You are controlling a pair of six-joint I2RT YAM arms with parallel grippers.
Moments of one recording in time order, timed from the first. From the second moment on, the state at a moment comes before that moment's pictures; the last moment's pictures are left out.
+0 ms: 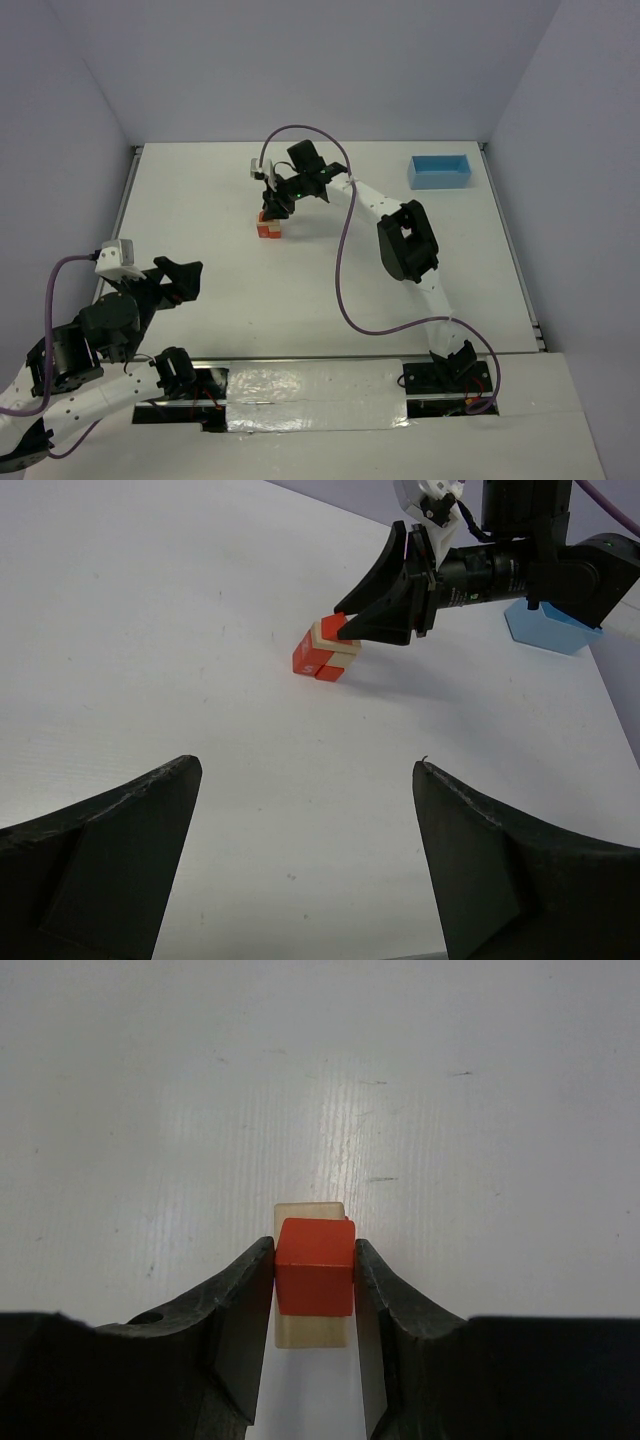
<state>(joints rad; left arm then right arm) -1.00 0.30 0.90 -0.91 -0.87 -0.68 0.63 2.36 2.05 -0.43 -0.81 -0.60</state>
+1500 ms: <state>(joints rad) -1.00 0.30 0.90 -0.91 -0.86 -0.66 0.62 2.33 1.98 -0.37 -0.83 -0.58</state>
